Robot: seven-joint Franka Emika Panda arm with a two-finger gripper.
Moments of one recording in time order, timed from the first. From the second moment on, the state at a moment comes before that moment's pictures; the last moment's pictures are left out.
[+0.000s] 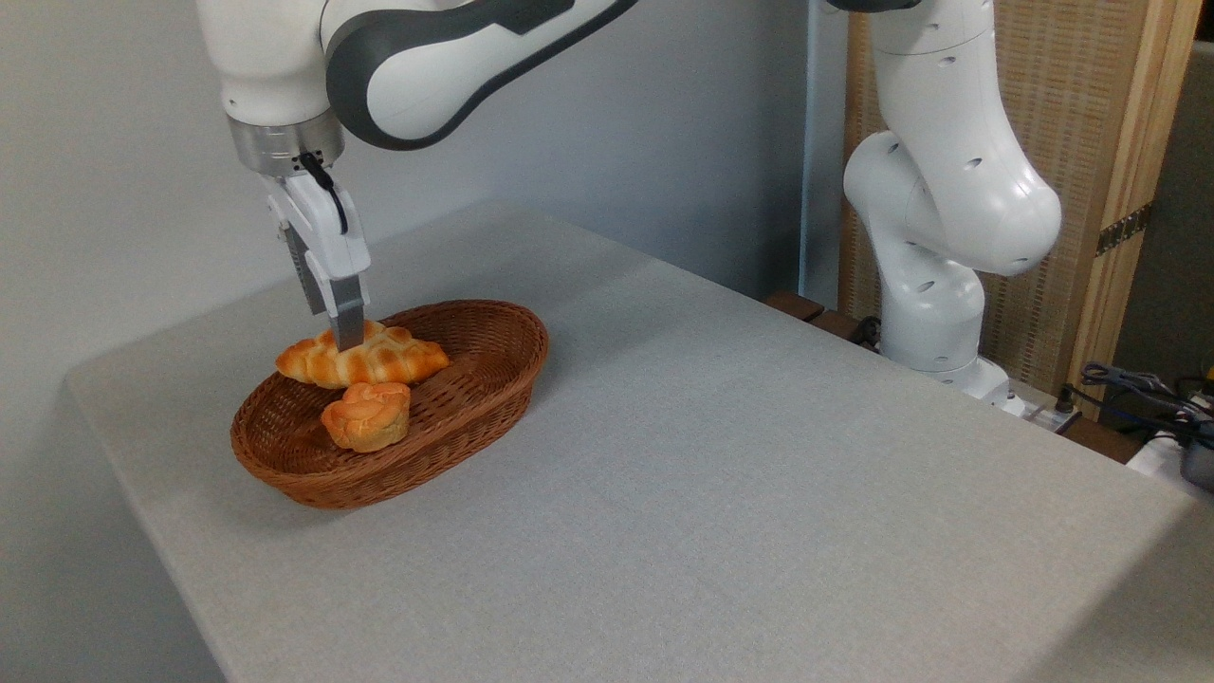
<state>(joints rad) -0.18 0.22 -0.23 -1.59 -0.21 1.92 0.52</state>
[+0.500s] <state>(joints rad) -0.17 0.17 0.02 -1.59 -0.06 1.91 0.55</state>
